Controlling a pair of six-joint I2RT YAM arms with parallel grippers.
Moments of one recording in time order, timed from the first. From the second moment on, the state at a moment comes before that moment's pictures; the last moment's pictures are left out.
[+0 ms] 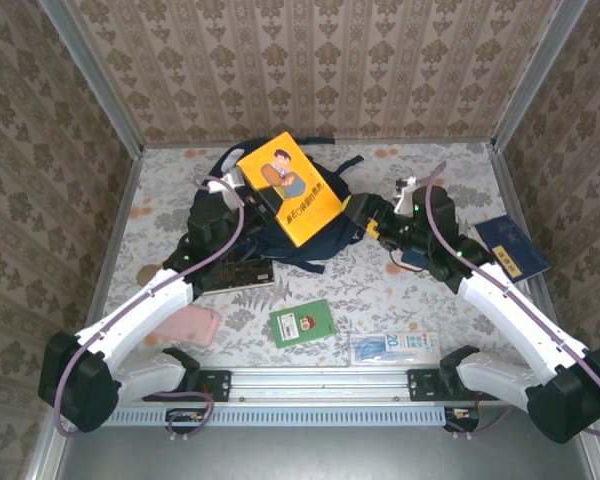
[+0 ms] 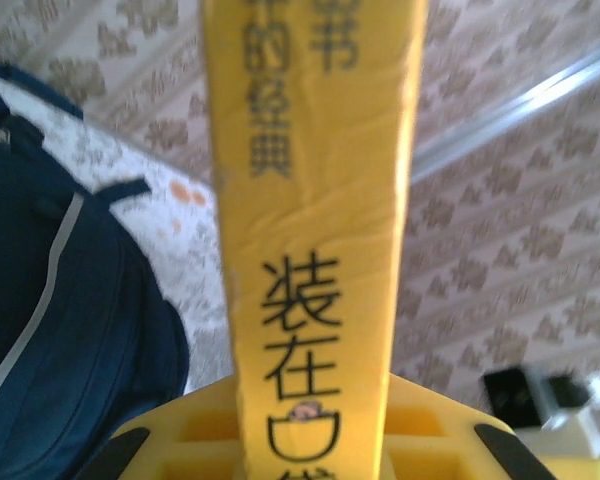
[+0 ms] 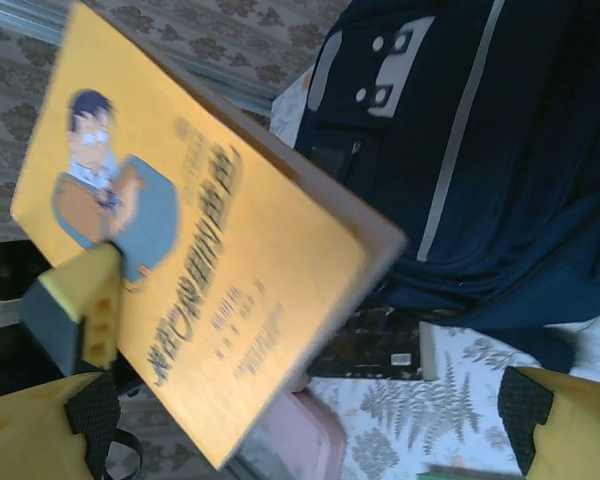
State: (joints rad) left arm -0.62 1.12 0.79 0.28 0.12 -0.98; right arm 0.43 1.08 0.88 -0.17 -0.37 1.05
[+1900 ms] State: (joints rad) left arm -0.69 1.69 1.55 -0.53 0.11 -0.53; right arm 0.38 0.82 0.85 -0.53 0.40 0.95
